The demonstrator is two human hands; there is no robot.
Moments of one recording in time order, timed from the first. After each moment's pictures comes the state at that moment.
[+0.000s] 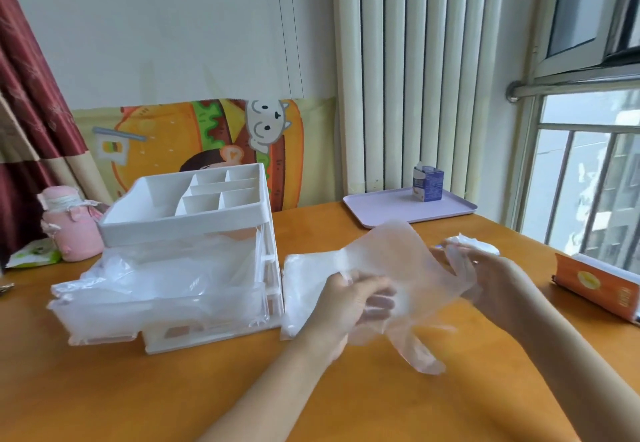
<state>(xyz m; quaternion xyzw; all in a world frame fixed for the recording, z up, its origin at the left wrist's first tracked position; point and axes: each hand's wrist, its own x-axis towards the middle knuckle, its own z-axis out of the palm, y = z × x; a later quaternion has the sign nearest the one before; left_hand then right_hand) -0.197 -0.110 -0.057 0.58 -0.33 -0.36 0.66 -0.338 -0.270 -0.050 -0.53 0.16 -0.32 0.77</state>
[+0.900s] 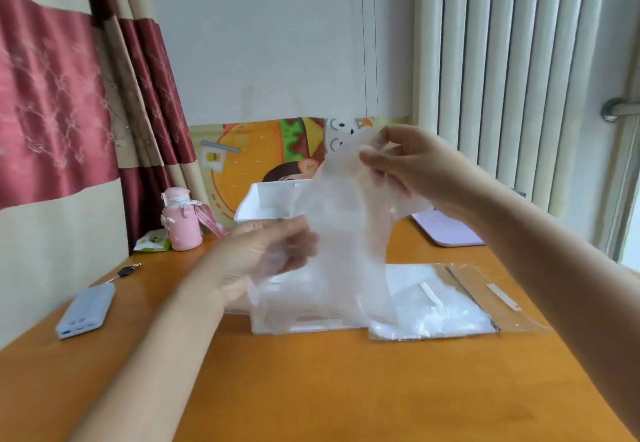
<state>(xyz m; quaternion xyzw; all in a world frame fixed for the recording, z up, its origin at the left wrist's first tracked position) -0.119 0.093 0.057 0.58 -0.30 -0.26 0.71 -0.225 -0.097 0.123 -0.83 -0.01 -0.35 0.43</state>
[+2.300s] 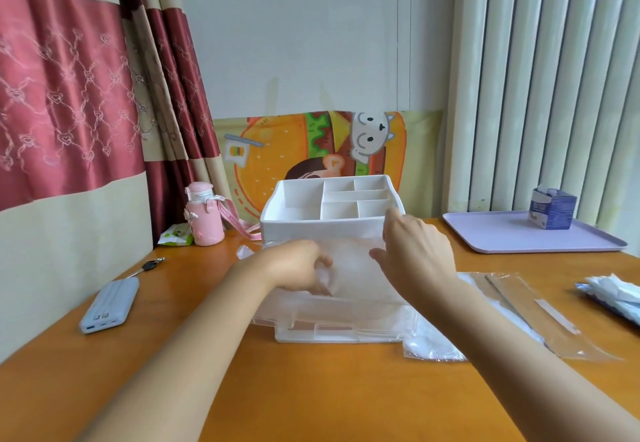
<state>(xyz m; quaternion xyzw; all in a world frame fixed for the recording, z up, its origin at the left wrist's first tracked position) -0.049 0.061 0.042 0.90 -0.42 -0.06 0.05 -0.165 -0.066 0.040 -0.93 0.24 -0.29 0.03</state>
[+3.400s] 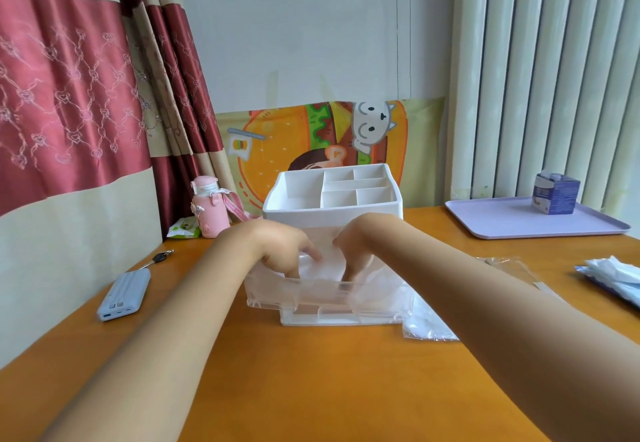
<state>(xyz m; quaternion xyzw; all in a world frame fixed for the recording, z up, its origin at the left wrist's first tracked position) -0.054 0.075 0.070 0.90 -0.41 -0.11 -0.11 -0.097 -0.053 0.056 -0.97 0.07 0.17 -0.15</state>
